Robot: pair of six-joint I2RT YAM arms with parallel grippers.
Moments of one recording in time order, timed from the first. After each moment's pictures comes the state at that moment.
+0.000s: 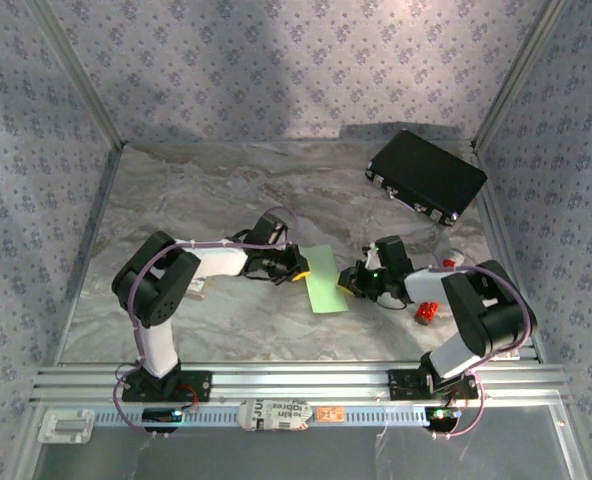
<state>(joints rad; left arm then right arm) -0.68 1.84 0.94 -0.01 0.51 -1.09 0.36 1.53 0.46 0.17 -0.61 0.85</state>
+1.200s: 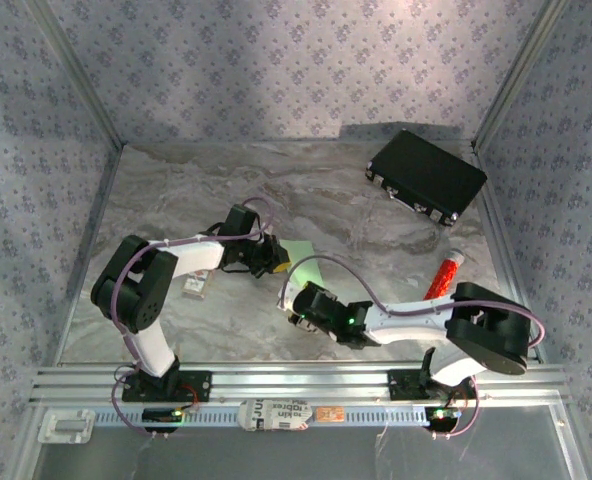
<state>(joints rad) -0.52 1.75 0.89 -0.06 0.66 -1.01 1.19 1.47 0.60 0.09 0.43 -0.17</state>
